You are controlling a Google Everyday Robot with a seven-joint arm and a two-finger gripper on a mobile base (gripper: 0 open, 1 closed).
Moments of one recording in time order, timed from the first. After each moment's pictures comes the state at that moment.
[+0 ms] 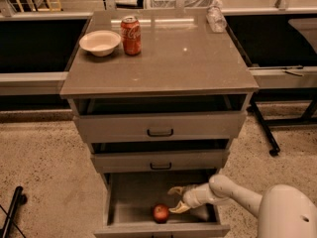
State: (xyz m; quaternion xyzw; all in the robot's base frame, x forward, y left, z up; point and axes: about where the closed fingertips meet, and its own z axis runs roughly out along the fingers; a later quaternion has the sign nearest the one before) arm 0.530 -0.072 0.218 -0.66 0.60 0.27 0.36
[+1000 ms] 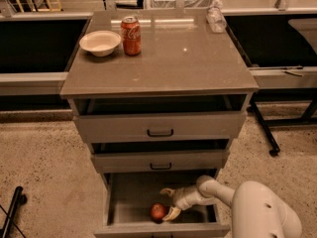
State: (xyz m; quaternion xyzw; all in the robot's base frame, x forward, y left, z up) arm 0.532 -0.034 0.155 -0.66 0.60 0.30 0.32
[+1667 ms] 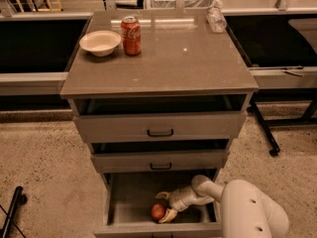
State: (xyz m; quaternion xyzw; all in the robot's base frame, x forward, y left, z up) arm 0.518 -0.016 0.136 -0.67 0.59 0.34 0.29
